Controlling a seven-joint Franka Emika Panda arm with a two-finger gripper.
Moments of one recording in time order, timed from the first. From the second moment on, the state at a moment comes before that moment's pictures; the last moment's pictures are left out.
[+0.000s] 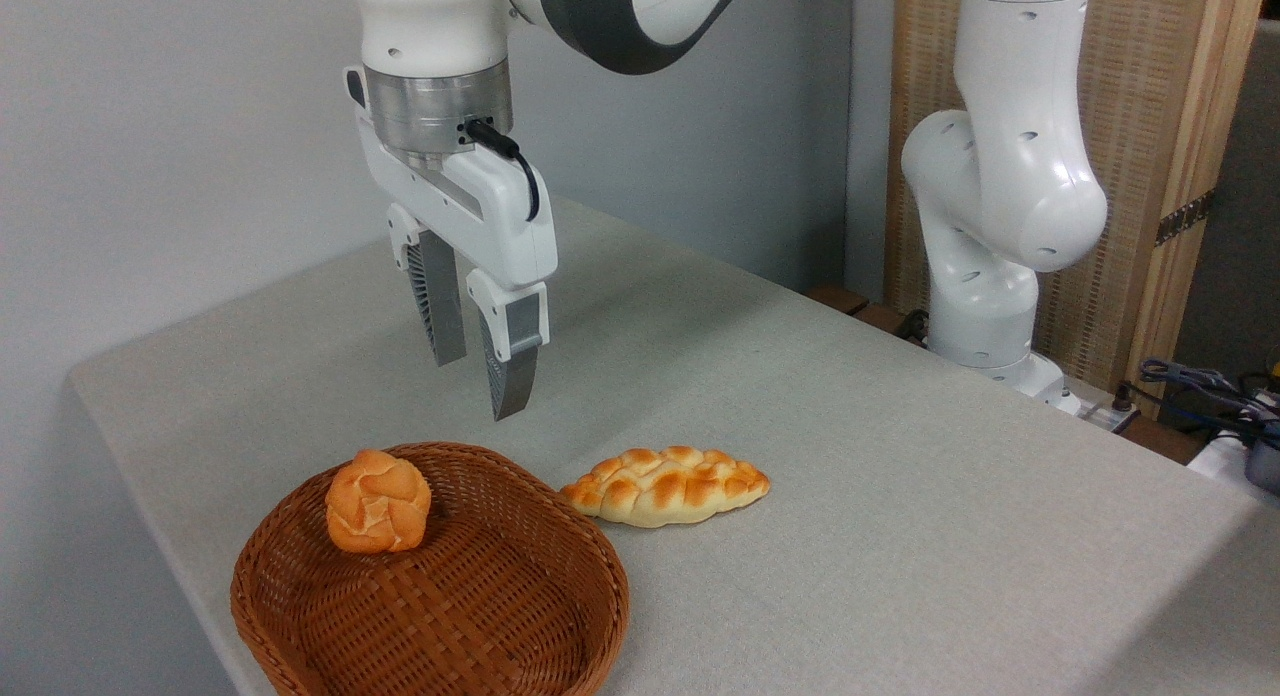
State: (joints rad) arm -0.39 -0.04 0.30 -1.81 -0.09 1.86 0.74
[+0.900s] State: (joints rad) arm -0.39 -0.05 0.30 -1.83 -0.09 1.85 0.74
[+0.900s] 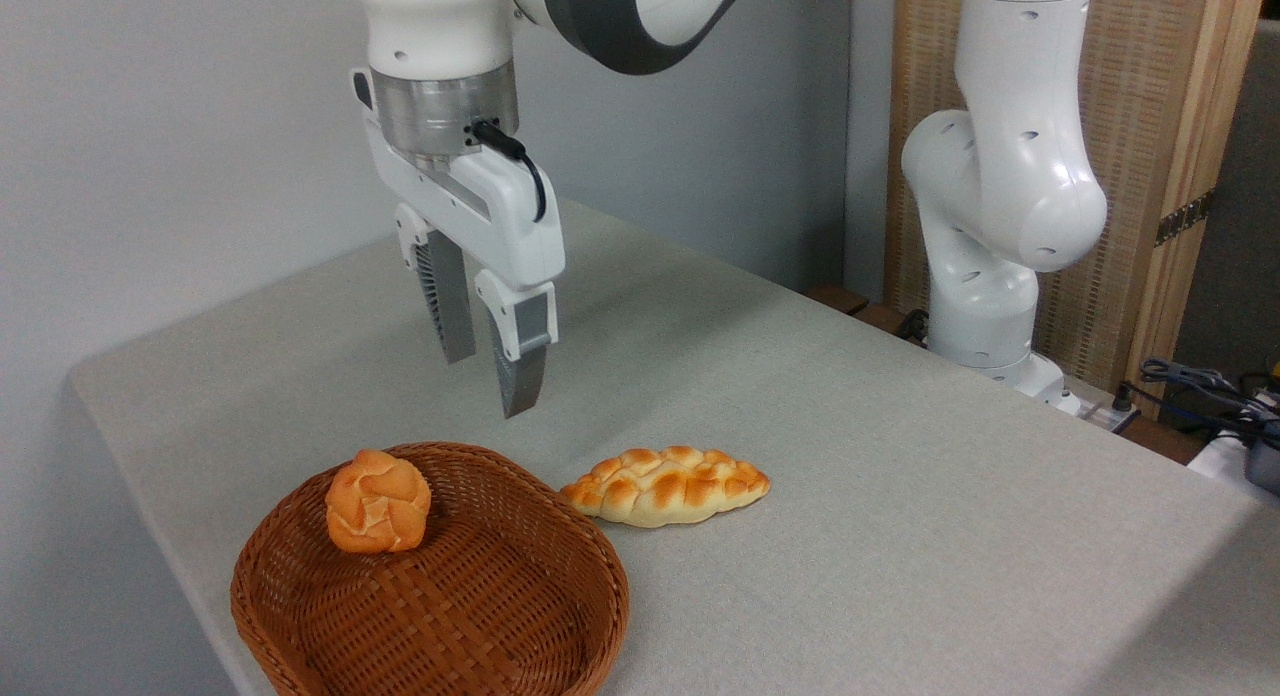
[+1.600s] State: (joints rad) arm -0.39 -0.06 0.31 -2.06 -0.01 1.85 1.09
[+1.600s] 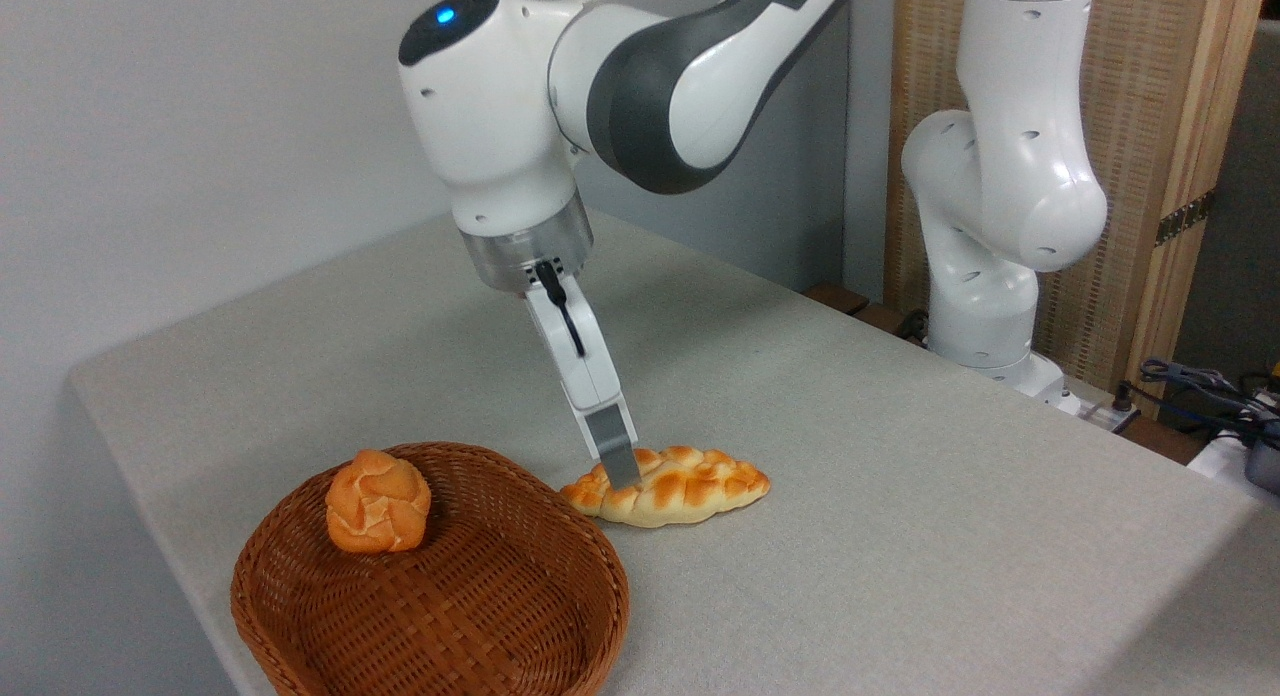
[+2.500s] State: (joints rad) arm -0.39 -0.05 0.32 -2.14 0.04 1.89 1.22
